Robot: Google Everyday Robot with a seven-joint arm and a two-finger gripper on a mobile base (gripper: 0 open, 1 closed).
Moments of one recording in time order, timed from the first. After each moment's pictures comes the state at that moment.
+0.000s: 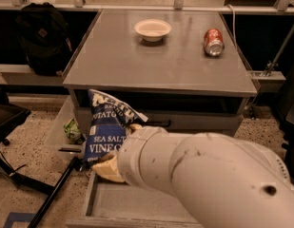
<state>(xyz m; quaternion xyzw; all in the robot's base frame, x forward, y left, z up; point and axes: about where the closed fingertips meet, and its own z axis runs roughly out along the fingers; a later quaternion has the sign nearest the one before) 0.379 0.063 0.862 -0.43 0.79 0.14 0.42</state>
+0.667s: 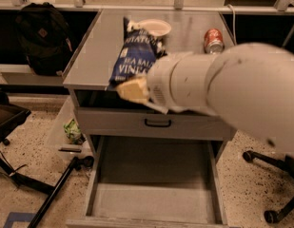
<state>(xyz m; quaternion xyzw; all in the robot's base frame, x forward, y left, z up) 0.488 0.008 0.958 -0.34 0.78 0.11 0.51</state>
